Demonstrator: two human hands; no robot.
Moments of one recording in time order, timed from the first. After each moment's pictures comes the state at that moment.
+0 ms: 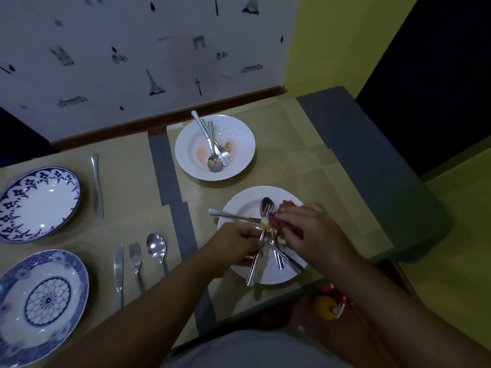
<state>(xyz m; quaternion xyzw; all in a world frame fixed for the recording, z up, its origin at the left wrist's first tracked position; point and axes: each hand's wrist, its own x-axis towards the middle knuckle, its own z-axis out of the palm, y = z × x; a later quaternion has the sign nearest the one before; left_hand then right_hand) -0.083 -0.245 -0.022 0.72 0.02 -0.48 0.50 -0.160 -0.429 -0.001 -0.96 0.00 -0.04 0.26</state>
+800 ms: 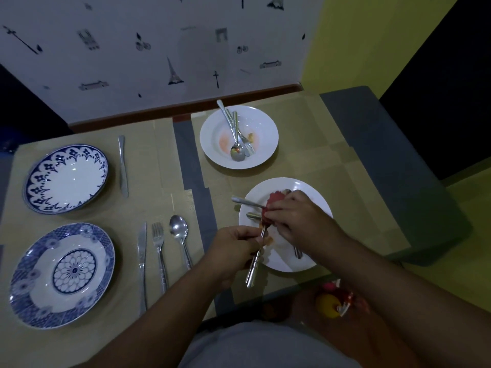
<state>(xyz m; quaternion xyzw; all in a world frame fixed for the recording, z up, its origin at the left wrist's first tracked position) -0.122 -0.197 -0.001 0.65 0.15 -0.41 0.63 -0.126 -0.389 -0.023 -0.96 -0.20 -0.03 0.16</state>
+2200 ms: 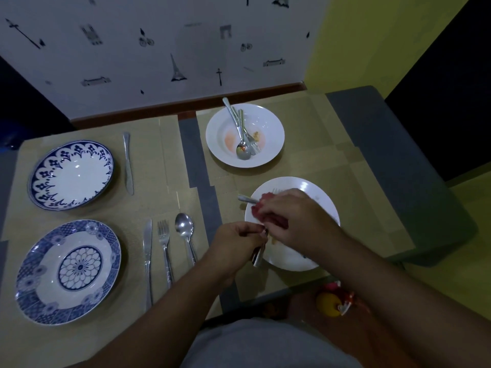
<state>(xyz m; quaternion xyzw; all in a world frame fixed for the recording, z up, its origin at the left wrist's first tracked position) -0.115 -0.185 -0.002 0.68 0.13 -0.38 0.61 -0.123 -0.357 0.013 -0.94 -0.15 -0.01 0.29</state>
